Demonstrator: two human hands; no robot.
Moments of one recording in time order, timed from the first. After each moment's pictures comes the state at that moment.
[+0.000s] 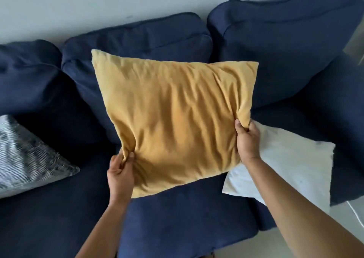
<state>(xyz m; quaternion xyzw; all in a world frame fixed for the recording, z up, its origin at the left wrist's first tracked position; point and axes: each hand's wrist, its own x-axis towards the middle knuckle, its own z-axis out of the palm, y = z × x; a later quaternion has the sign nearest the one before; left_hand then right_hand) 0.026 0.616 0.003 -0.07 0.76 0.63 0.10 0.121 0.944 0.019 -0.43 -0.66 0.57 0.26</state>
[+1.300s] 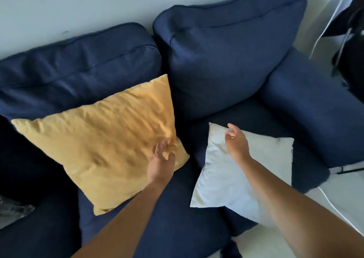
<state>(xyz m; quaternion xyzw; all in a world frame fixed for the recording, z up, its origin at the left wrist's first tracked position) 0.052 0.859 -0.024 0.13 0.86 0.43 0.23 0.167 1.088 -0.036 -0.53 -0.70 0.46 0.11</state>
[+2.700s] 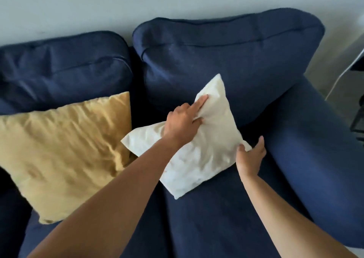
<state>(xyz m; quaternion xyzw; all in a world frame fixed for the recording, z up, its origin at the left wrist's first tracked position) 0.017 1.143 0.051 0.34 0.91 0.25 0.08 0.178 1.286 -0.046 -0.57 -0.63 0.48 0.20</state>
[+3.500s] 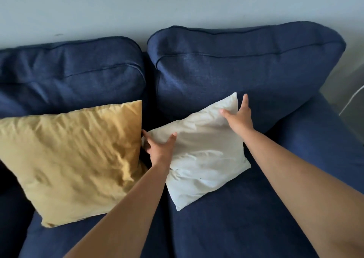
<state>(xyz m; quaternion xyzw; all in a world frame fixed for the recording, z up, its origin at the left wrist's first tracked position) 0.002 1.084 -0.018 -0.22 0.77 0.56 0.21 0.030 1.328 0.019 -0.42 -0.79 0.45 0.06</state>
